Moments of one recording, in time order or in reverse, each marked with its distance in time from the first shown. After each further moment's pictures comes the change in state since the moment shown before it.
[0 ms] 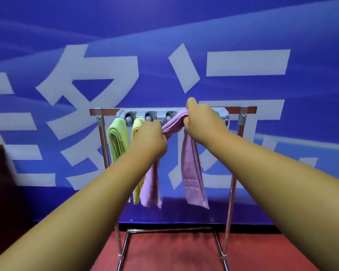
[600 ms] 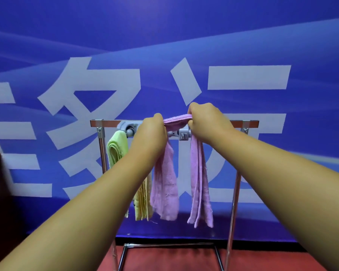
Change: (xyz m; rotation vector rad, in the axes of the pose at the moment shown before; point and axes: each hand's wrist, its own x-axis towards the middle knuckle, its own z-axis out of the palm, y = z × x) left_hand 0.039 0.011 -0.020 -0.043 0.137 -0.039; right_hand 0.042 0.006 -0.020 -0.128 -0.027 -0.025
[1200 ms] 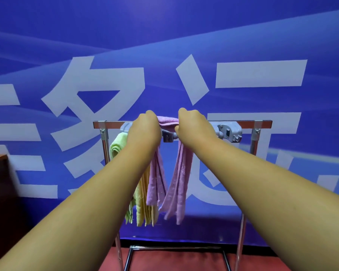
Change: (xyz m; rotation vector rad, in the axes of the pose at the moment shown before) left_hand 0.046 -0.024 0.011 0.224 -0.085 -0.222; right_hand 0.026 -0.037 0.053 0.113 -0.002 0.038
